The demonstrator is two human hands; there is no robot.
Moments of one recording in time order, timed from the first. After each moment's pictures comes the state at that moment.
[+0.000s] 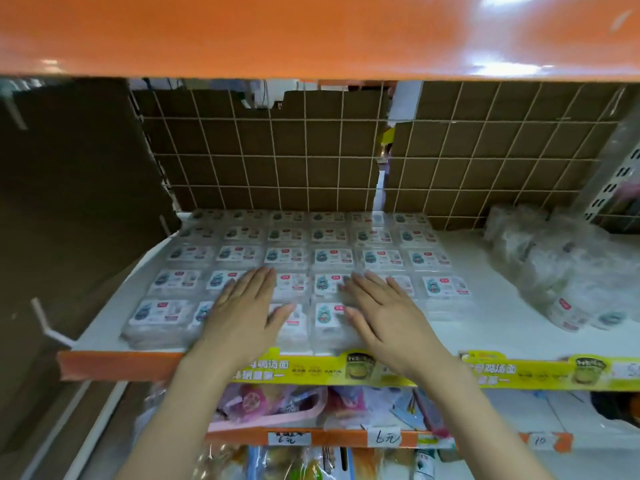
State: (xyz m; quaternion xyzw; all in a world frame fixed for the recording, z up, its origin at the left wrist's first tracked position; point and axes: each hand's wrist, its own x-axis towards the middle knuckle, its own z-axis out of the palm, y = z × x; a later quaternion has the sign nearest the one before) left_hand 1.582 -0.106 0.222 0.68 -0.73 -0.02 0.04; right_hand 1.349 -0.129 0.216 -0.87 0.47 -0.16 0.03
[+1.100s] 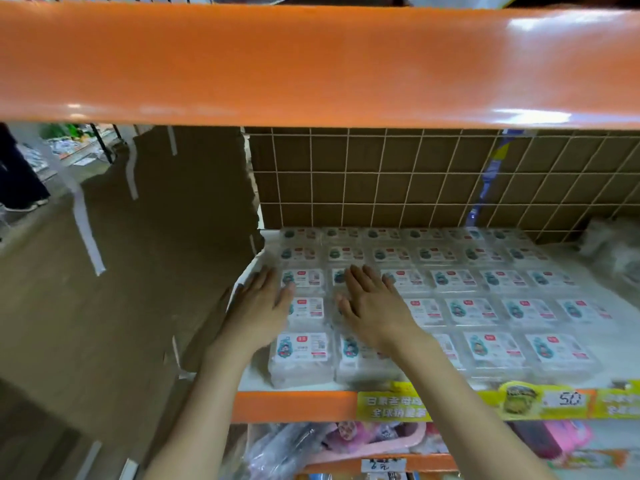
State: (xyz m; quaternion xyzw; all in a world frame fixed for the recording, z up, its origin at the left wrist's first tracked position) left_hand 1.776 -0.155 0.215 0.70 -0.67 -0.18 0.16; right_hand 1.578 -0.170 0.227 -0.82 0.56 -0.03 0.10
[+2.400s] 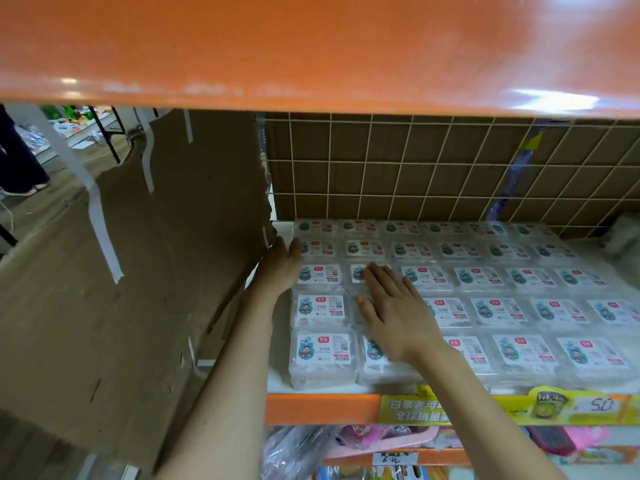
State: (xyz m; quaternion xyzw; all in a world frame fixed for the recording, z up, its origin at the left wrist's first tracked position) left_hand 1.788 -0.244 0.195 0.74 -0.53 -0.33 0.25; right_hand 1.580 -0.166 0.213 -0.81 0.58 -0.07 0.09
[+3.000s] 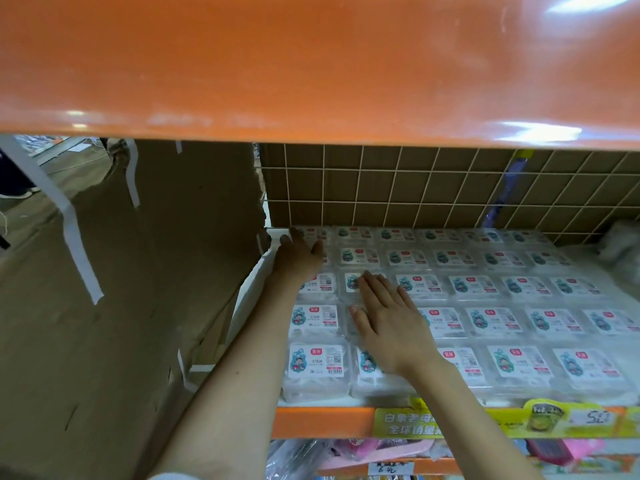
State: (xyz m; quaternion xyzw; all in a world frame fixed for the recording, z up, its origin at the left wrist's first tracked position) left_hand 1.753 -0.284 0.192 0.75 -0.59 -0.23 0.22; right_hand 1.579 -0.168 0.207 -0.81 0.58 -0.08 0.07
